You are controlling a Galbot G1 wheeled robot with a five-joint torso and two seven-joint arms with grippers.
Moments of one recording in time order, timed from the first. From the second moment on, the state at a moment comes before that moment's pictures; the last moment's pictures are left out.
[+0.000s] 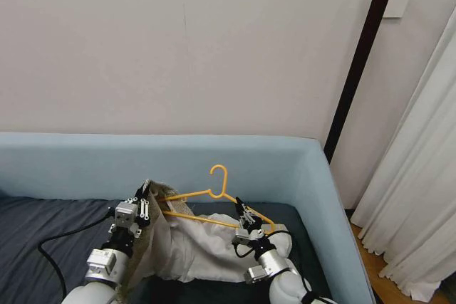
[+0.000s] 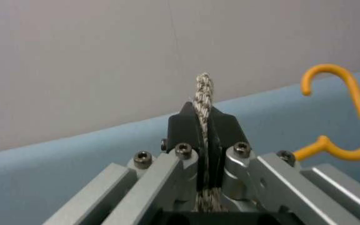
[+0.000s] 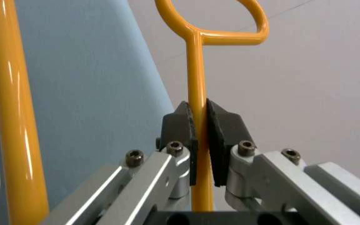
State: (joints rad) left arm 1.38 -1.06 -0.45 -2.03 -0.18 -0.09 -0.20; right arm -0.79 1.16 -0.38 1.47 -0.70 -0.14 0.50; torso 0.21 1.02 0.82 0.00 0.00
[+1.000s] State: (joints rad) left arm 1.38 -1.14 -0.34 -1.96 -0.07 -0.14 -0.16; right arm -0.77 1.26 -0.41 1.38 -0.56 -0.12 0.56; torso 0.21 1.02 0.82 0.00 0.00
